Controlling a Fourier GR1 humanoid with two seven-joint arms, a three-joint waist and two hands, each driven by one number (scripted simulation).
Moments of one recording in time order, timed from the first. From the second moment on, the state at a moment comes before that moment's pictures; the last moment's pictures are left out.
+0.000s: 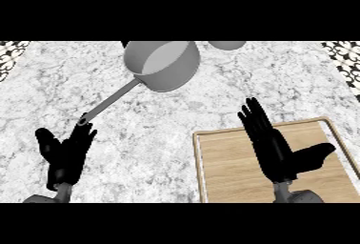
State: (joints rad) left arm -0.02 0.37 -0.27 -1.47 0.41 0.42 0.20; right arm -0.06 -0.19 0.31 -1.58 -0.46 -0.17 -0.01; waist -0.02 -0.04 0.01
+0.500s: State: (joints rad) left arm -0.17 0.45 -0.20 -1.57 0.36 0.40 0.12; right arm -0.28 -0.55 0.15 -1.45 -0.29 0.13 -0.23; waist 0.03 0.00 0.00
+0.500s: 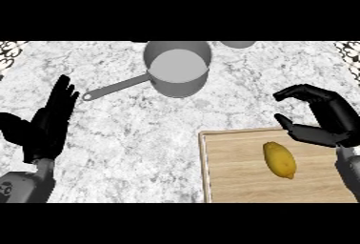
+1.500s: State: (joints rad) left arm -0.21 0.46 -0.14 -1.59 0.34 0.37 0.14; right arm -0.46 -0.90 0.25 -1.26 0.01 0.54 -0.58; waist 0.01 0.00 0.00
